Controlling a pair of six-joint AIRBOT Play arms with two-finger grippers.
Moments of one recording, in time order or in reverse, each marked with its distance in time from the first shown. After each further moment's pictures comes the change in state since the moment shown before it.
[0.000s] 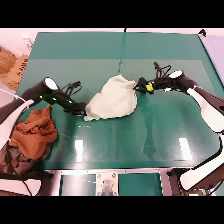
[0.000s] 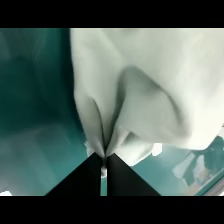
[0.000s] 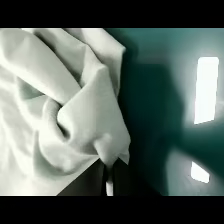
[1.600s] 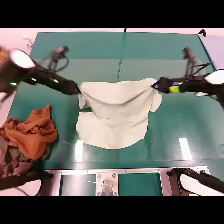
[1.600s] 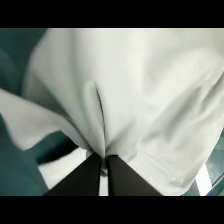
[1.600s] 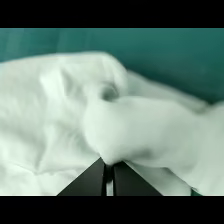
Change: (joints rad) left arm 0.031 0.161 0.155 -0.043 -0.023 0.116; right arm -0.049 0.562 -0.340 -0.189 -0.013 0.020
